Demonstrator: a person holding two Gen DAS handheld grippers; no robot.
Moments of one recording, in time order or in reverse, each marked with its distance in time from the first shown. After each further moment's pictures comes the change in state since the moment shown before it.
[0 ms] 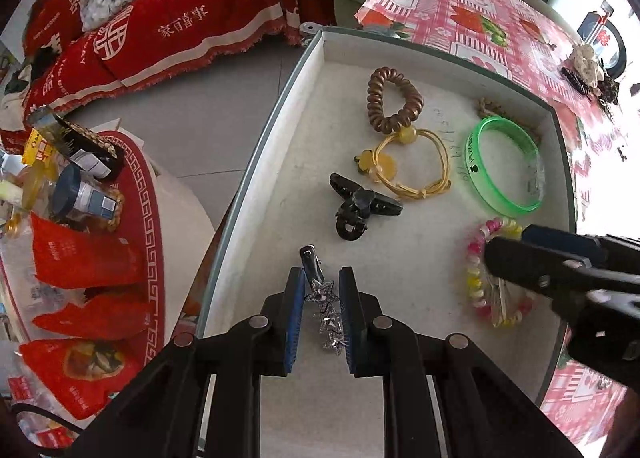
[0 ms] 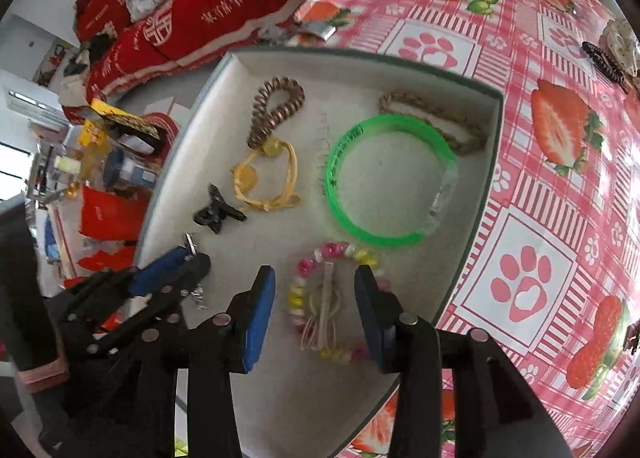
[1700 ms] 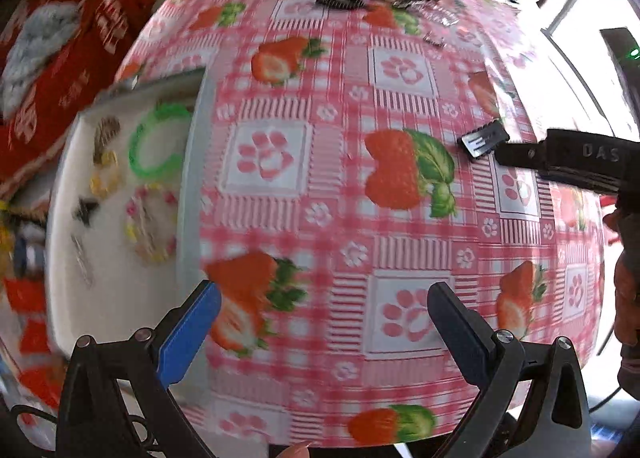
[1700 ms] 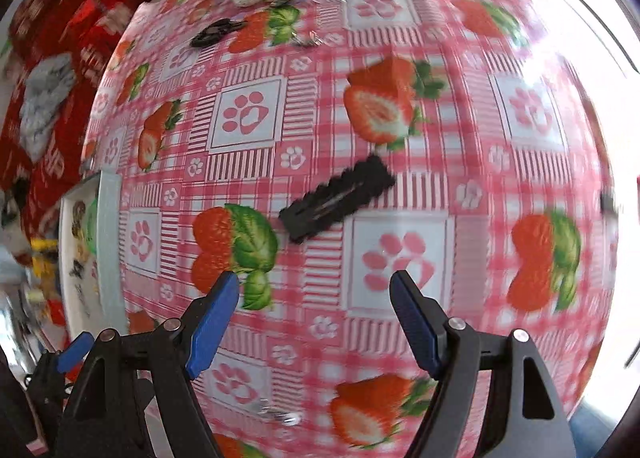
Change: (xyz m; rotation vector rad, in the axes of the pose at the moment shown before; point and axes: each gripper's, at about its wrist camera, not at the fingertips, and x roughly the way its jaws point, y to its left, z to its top) left arm -0.077 -0.236 -0.072 0.273 0.046 -0.150; right arm -0.149 -0.267 -0.118 0.437 -0.121 -0.193
